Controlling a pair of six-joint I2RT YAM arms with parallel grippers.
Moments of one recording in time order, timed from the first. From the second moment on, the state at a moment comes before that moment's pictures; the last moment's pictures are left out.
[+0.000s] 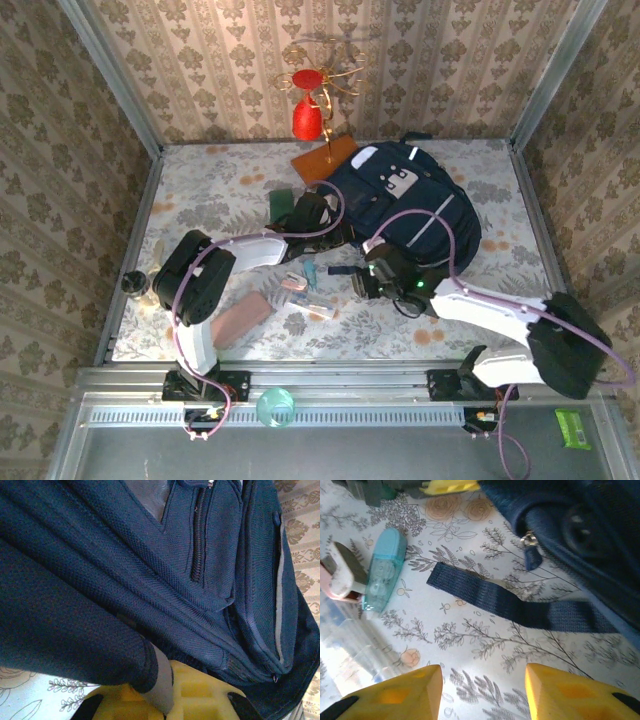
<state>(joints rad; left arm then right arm) -0.73 1.86 1.08 0.13 0.33 -0.85 0.79 1.32 0.66 -0.19 0.19 0.42</state>
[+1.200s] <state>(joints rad) -0.72 1.85 1.10 0.10 0.34 -0.86 0.77 1.67 0.64 0.33 0.51 0.40</state>
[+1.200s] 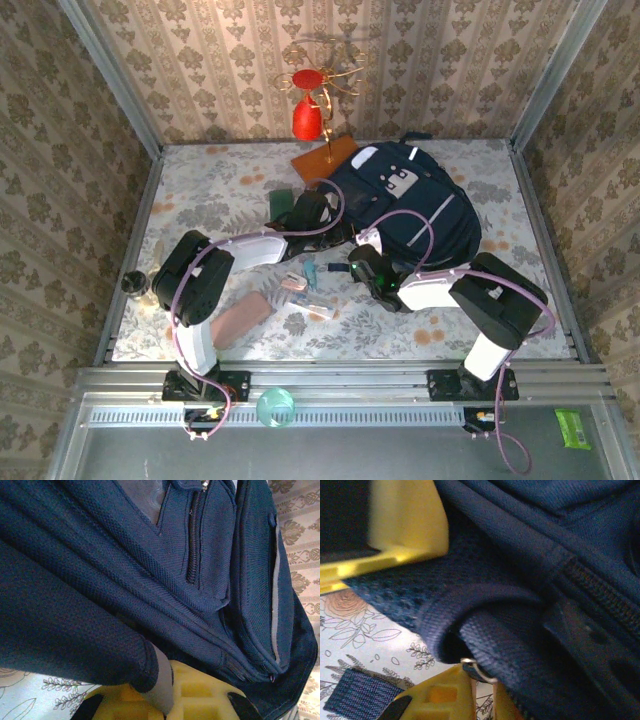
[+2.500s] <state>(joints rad) -0.70 1.83 1.09 0.09 0.34 -0.83 0.74 1.70 0.59 0.50 0.34 0.40</state>
